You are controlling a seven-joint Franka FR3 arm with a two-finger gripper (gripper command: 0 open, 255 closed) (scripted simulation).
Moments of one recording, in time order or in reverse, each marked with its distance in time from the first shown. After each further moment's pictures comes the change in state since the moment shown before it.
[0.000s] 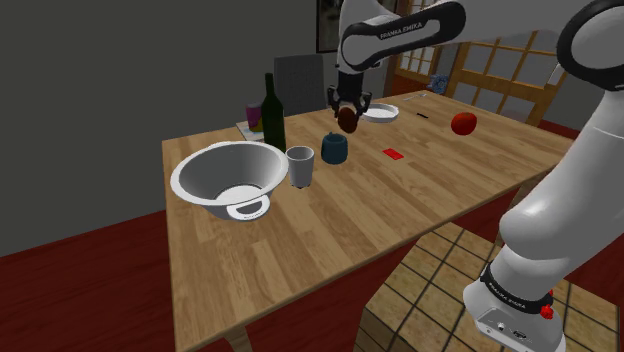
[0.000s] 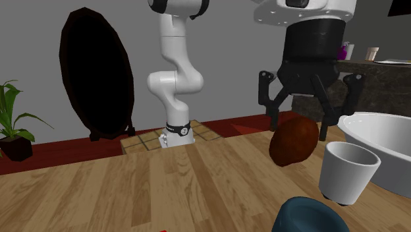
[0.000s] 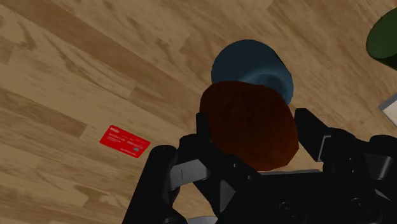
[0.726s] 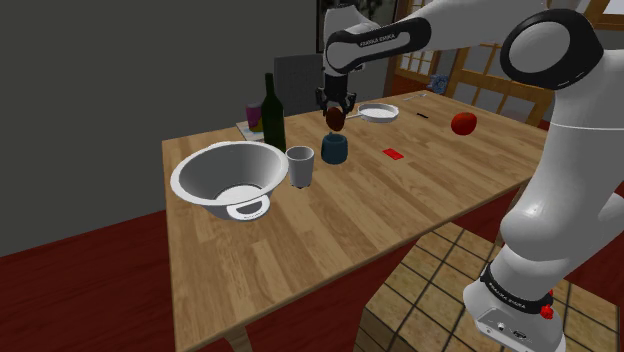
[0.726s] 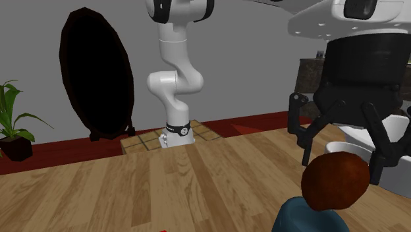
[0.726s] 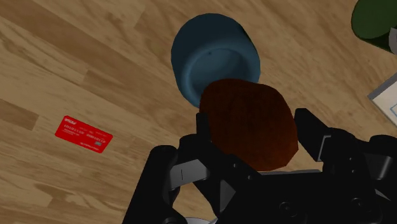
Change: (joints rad) arm 0.036 0.256 -0.005 0.260 -0.112 -0.034 0.044
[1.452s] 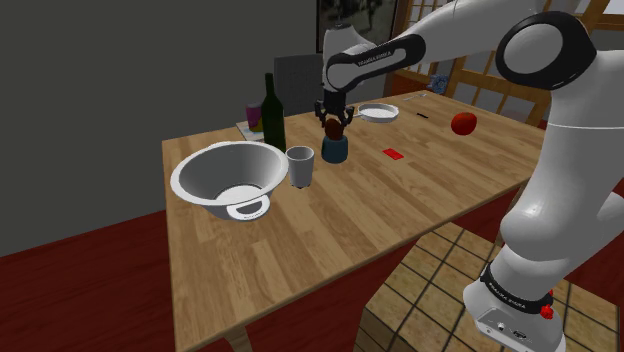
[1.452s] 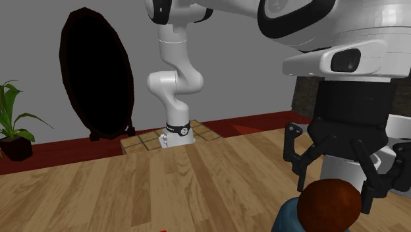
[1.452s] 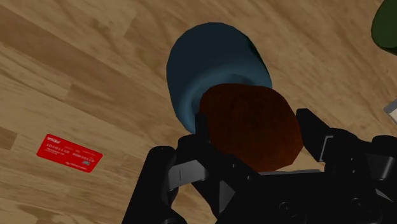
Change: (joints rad) arm -0.002 0.023 -0.007 -0.094 -0.025 0.126 0.026
